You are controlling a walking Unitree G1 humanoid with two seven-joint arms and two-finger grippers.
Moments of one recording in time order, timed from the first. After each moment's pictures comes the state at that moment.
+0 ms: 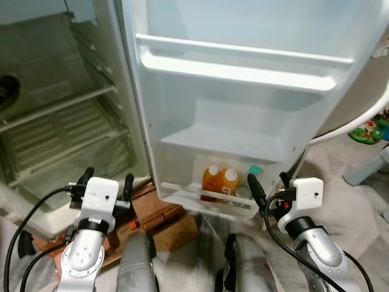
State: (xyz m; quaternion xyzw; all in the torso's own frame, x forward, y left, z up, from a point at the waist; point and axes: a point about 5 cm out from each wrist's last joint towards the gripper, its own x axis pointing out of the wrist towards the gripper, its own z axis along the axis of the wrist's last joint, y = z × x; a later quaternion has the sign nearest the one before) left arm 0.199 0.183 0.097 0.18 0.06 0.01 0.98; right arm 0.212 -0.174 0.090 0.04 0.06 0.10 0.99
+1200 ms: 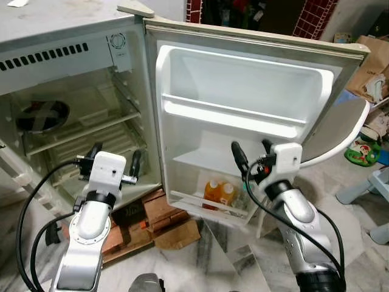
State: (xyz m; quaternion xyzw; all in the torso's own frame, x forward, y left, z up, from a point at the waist) left arm 0.244 0.173 0.122 0.18 0.00 -0.02 0.98; right arm 0.279 -0.140 0.116 0.05 -0.02 0.15 0.99
